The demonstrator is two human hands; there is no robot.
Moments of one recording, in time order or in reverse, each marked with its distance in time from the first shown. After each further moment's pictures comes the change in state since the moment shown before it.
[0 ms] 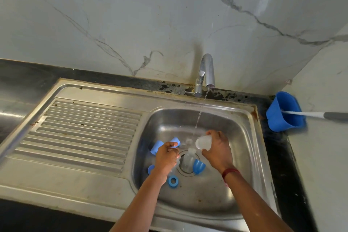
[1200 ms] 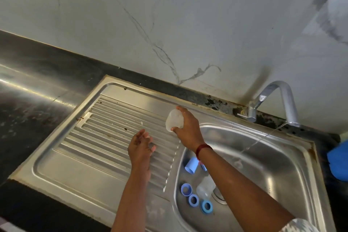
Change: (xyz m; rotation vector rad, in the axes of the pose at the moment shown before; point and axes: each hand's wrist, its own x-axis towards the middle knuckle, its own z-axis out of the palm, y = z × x) left_hand 0.042 0.064 -0.194 -0.647 0.432 0.220; right_hand 0.079 -0.250 0.101 0.353 -0.243 -0.290
